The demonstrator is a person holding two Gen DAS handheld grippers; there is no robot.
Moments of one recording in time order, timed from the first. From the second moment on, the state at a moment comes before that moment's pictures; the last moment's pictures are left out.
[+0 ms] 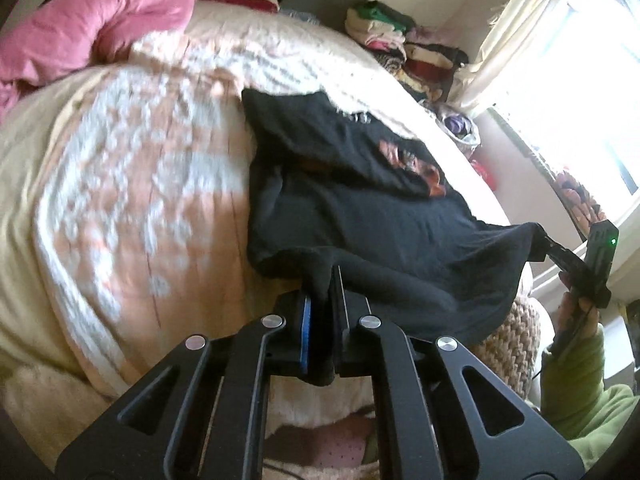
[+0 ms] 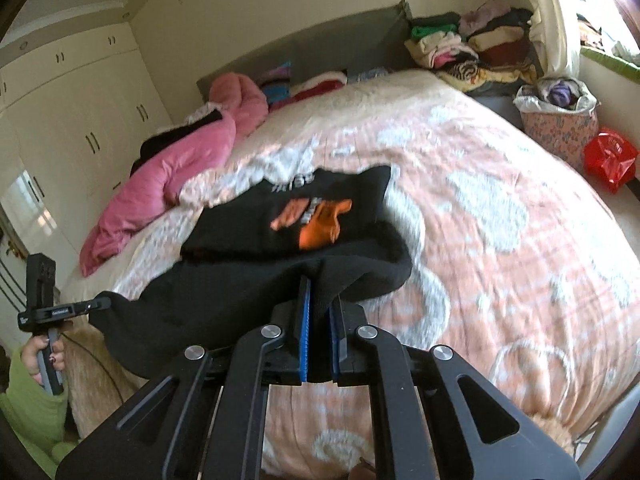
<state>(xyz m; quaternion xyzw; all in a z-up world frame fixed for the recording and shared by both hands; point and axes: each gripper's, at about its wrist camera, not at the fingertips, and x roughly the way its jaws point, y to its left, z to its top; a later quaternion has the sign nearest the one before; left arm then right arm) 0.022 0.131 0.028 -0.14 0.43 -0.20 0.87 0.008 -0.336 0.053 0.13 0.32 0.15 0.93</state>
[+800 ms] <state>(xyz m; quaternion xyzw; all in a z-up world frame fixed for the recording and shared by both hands) 0.110 0.129 0.088 -0.13 0.34 -0.18 0.91 0.081 -0.340 0.088 0.15 0.29 0.10 0.94</state>
